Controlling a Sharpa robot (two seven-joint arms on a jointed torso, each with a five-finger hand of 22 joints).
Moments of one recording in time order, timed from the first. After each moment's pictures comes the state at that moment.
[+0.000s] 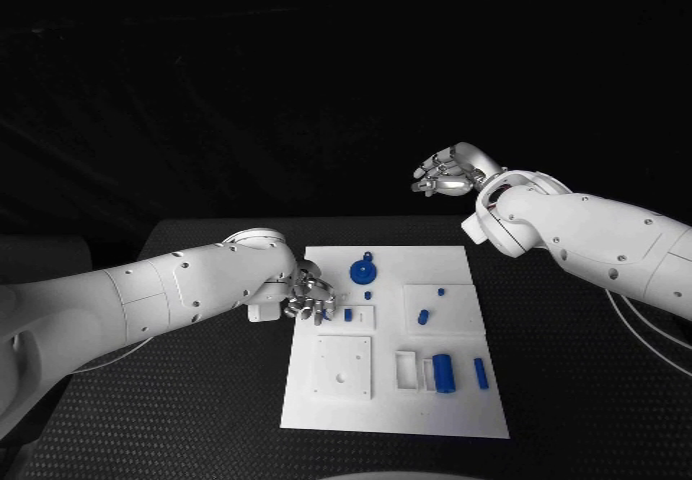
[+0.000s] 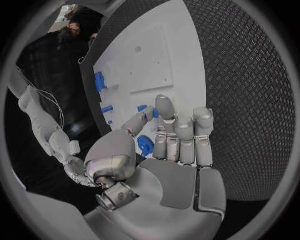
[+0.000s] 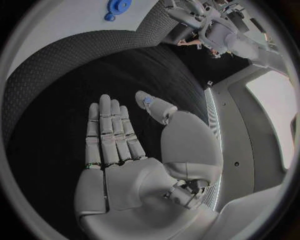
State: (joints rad) left arm 1.30 -0.45 -0.24 1.13 -0.95 0.29 -0.46; left_hand 0.64 0.10 0.74 -0.32 0.35 1.23 0.01 0.35 0.84 1.39 -0.08 0.83 0.59 1.15 -0.13 1.50 0.63 0.06 1.02 -0.16 1.13 1.31; right arm 1.28 -0.66 0.02 1.15 -0.93 -0.40 0.01; right_hand 1.06 -0.20 0.77 -0.22 0.12 0.86 0.19 0.29 0.43 0.95 0.13 0.51 0.17 1.02 0.08 0.39 0.72 0.24 0.71 0.20 0.40 1.20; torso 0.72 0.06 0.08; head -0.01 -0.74
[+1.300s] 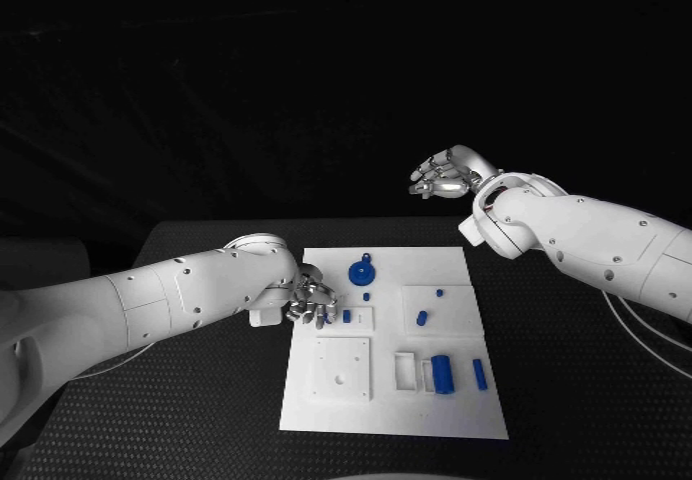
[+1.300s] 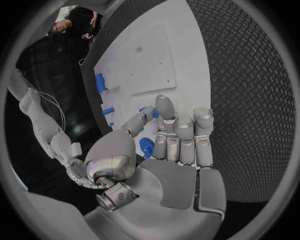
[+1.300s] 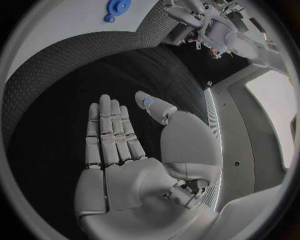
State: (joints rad) left arm 1.29 -0.44 -0.24 1.13 -0.96 0.28 -0.44; left_hand 0.64 0.10 0.74 -0.32 0.35 1.23 0.01 0.35 0.85 1.39 -0.08 0.83 0.59 1.15 -0.13 1.50 0.63 0.06 1.02 -0.16 1.13 1.31; right arm 1.27 -0.66 0.02 1.15 -0.93 -0.39 0.01; right_hand 1.06 -0.20 0.77 -0.22 0.12 0.86 0.19 0.29 0.42 0.95 0.13 0.50 0.17 1.02 0.08 0.39 0.72 0.24 0.71 0.20 0.40 1.20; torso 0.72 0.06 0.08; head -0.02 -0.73
